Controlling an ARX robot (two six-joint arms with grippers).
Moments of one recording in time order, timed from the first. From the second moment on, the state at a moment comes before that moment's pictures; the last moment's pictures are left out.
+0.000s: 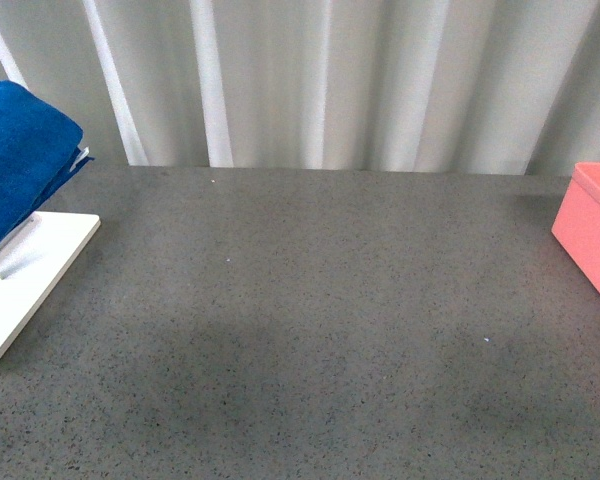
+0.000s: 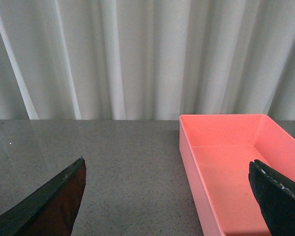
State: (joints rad) left arm 0.09 0.40 0.17 -0.08 0.35 0.04; right arm 0.00 0.00 0.01 0.00 0.00 -0.01
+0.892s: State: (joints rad) left arm 0.24 1.89 1.34 -0.17 0.11 0.54; right arm 0.00 0.00 0.01 0.00 0.00 -0.01
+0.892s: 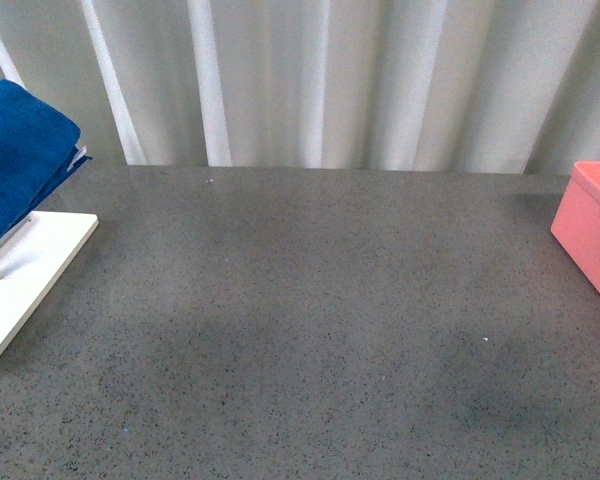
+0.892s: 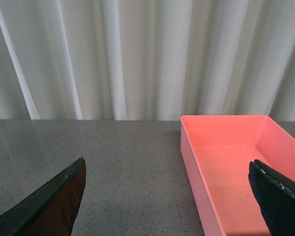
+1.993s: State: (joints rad) left arm 0.25 2.01 1.38 -0.20 0.10 0.45; right arm 0.00 0.00 0.01 0.00 0.00 -0.01
